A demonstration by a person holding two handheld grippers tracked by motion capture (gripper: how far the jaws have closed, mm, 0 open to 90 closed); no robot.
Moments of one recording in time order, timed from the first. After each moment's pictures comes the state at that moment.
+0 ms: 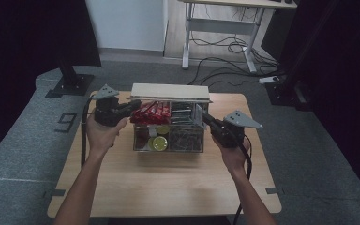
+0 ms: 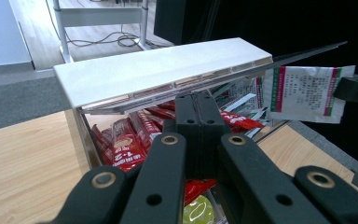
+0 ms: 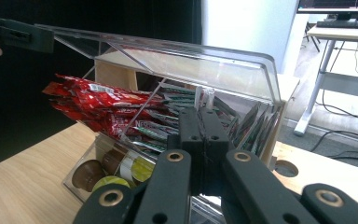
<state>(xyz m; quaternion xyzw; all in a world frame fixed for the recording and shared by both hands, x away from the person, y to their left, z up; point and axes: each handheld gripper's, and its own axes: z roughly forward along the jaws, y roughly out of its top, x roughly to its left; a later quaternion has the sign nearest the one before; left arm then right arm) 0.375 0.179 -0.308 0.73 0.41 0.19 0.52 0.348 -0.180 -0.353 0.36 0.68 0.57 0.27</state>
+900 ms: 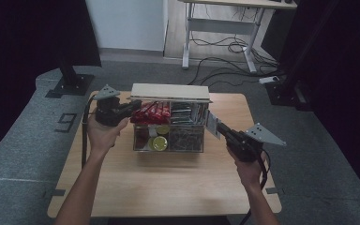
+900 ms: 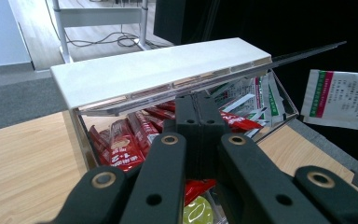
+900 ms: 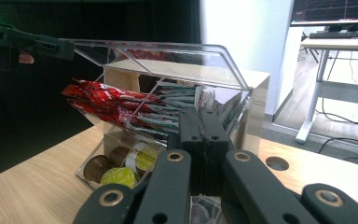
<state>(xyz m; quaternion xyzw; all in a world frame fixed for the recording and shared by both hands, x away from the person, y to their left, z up) 0.375 0.176 -0.308 0.73 0.41 0.19 0.52 0.310 -0.222 -0.359 0.36 0.66 0.60 0.27</state>
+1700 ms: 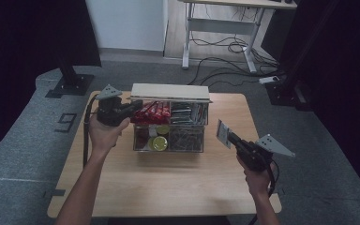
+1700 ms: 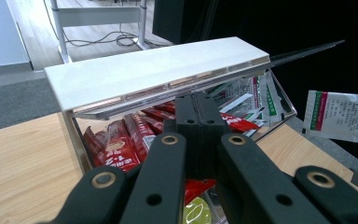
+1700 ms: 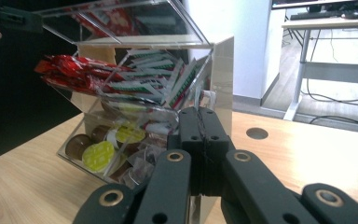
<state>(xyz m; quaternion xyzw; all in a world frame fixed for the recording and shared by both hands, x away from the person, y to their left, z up) 0.375 0.172 -0.308 0.73 0.41 0.18 0.52 0.301 -0.254 -0.393 0.40 0.65 0.59 0.27</state>
